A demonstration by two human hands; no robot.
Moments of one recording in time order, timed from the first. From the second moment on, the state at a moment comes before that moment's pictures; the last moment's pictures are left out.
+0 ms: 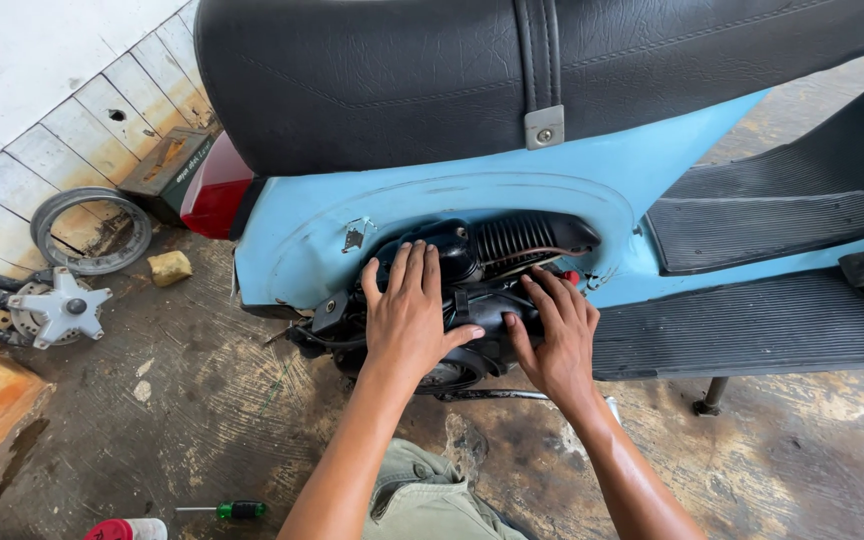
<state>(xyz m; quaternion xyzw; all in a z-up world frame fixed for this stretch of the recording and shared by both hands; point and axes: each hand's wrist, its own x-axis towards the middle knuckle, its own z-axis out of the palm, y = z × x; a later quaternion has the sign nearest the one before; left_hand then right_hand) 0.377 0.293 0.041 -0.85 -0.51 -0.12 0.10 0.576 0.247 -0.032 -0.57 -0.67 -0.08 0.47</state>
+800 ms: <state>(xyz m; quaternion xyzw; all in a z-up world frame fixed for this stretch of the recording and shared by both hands) 0.377 0.291 0.039 -0.84 -0.51 -0.13 0.09 0.575 0.247 -0.035 -0.57 -0.67 -0.08 0.47</state>
